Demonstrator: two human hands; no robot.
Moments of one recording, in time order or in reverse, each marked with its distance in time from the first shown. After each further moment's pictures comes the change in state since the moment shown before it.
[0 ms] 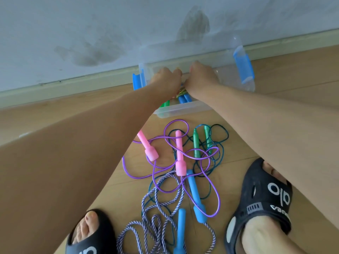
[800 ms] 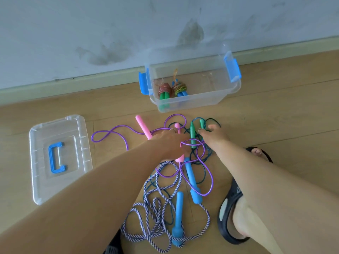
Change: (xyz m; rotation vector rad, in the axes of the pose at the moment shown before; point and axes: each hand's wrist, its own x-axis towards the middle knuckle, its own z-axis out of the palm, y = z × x) left_hand -0.118 -0.100 0.024 0.915 -0.509 0.340; right_hand -0.126 0.102 0.062 0.369 -0.188 0.463
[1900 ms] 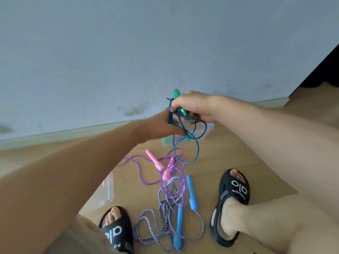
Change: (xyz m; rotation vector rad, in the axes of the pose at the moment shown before) left_hand -0.208 0.061 -0.139 -0.636 0.340 0.220; right_hand -0.274 -0.167 -0.144 0.027 -0.268 -0.547
